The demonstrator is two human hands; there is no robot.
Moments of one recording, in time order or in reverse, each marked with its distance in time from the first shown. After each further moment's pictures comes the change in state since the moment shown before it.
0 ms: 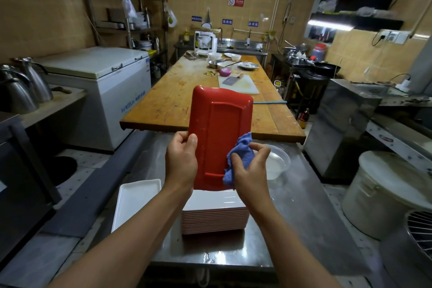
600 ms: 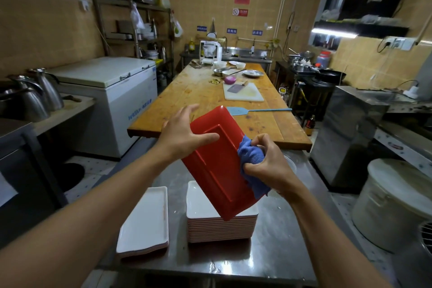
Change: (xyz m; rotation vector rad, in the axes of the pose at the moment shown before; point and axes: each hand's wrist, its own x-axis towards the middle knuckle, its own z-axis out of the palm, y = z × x) left_hand 0.051 0.060 -0.021 0.819 -0.336 0.284; right_hand 0.041 -0.029 -0.039 -0.160 -0.386 -0.027
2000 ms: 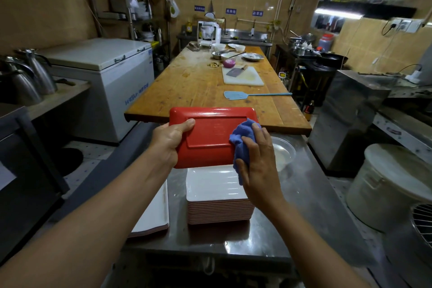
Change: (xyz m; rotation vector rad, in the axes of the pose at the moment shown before) left_hand -0.015 -0.025 0.025 -1.008 0.165 -0.695; right_hand -0.024 0.051 0.047 -0.514 0.266 -0.390
